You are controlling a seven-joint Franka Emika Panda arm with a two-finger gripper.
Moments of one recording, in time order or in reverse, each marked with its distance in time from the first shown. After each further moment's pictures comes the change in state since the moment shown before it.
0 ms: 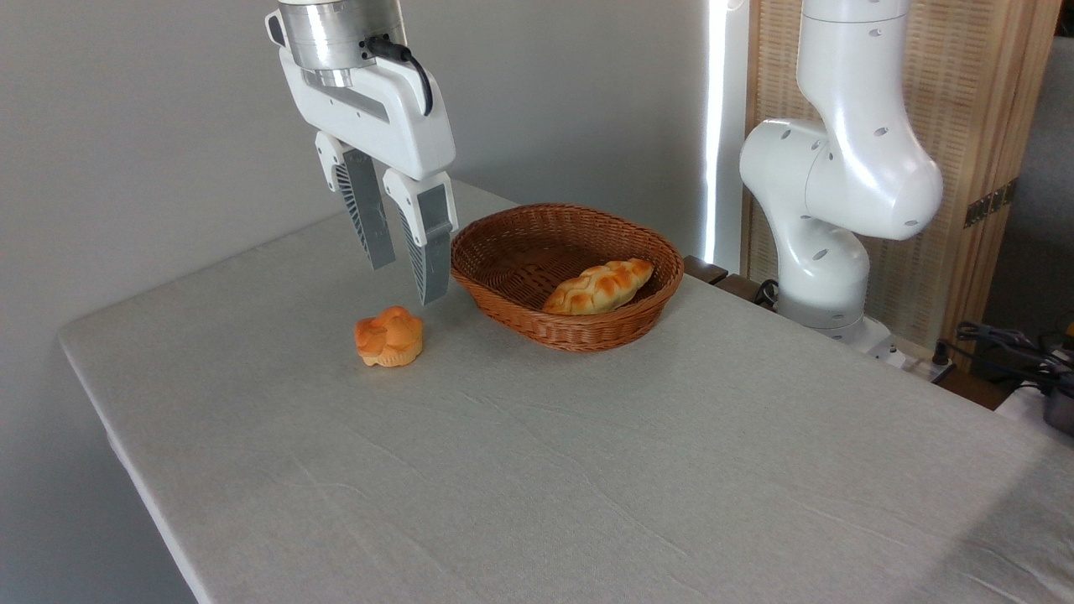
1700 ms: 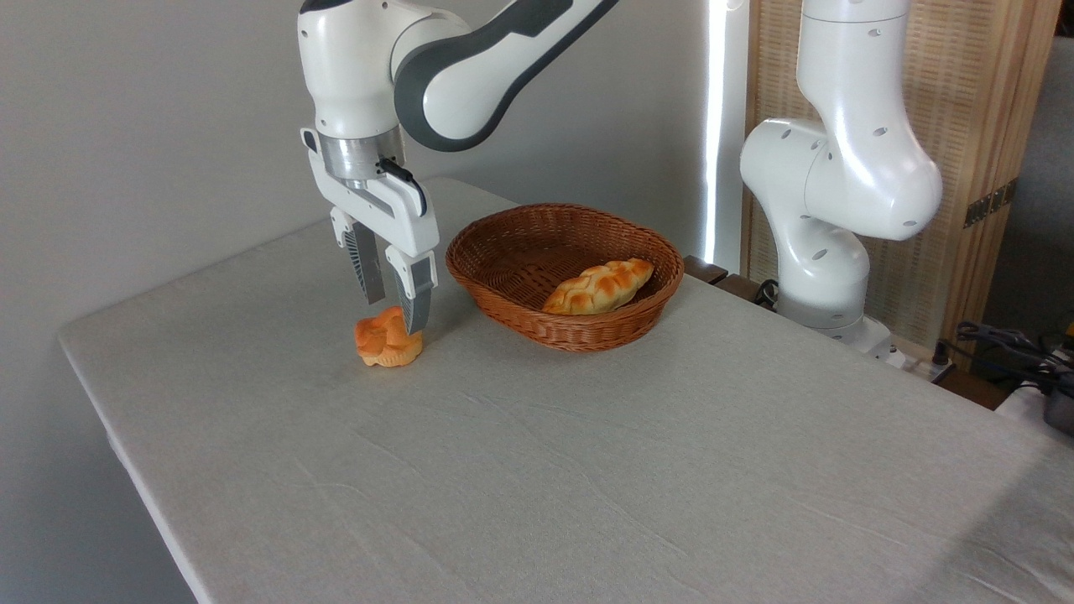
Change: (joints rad) arm -0.014 -0.001 -0.326 -0.427 -0.073 0.497 -0.328
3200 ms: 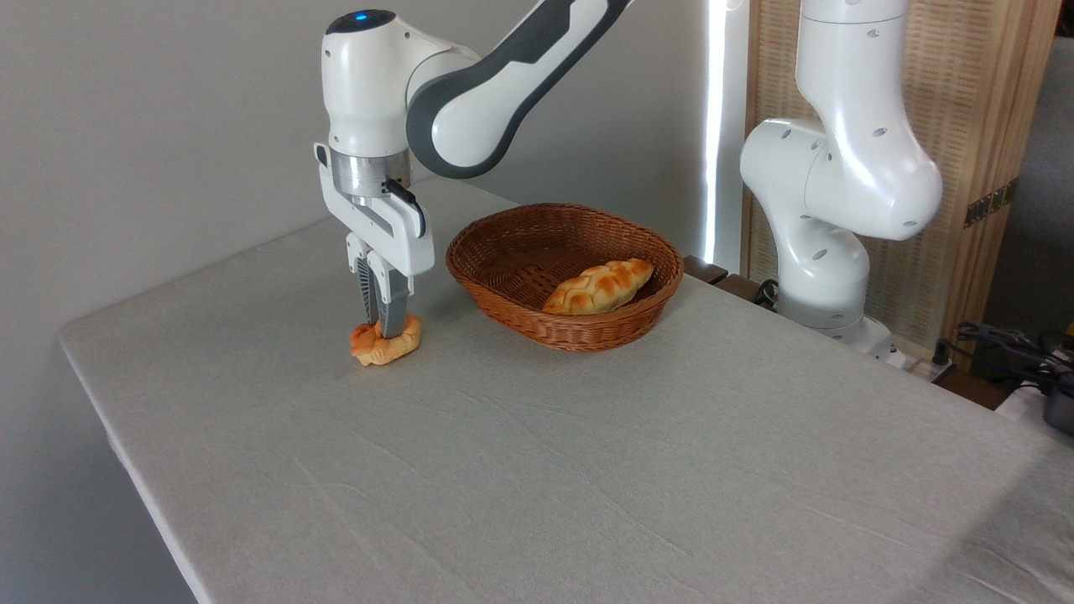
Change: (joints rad) arm 0.000 0.012 -0.035 -0.086 0.050 0.198 0.009
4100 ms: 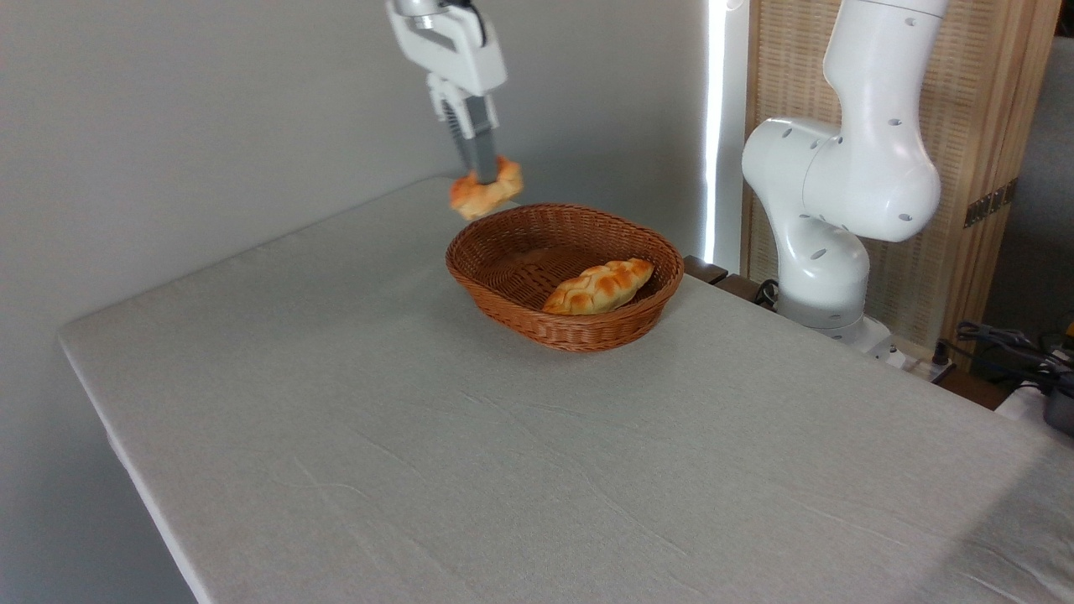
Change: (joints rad) arm -0.078 -0.394 0.075 0.108 -0.132 -0.744 0.183
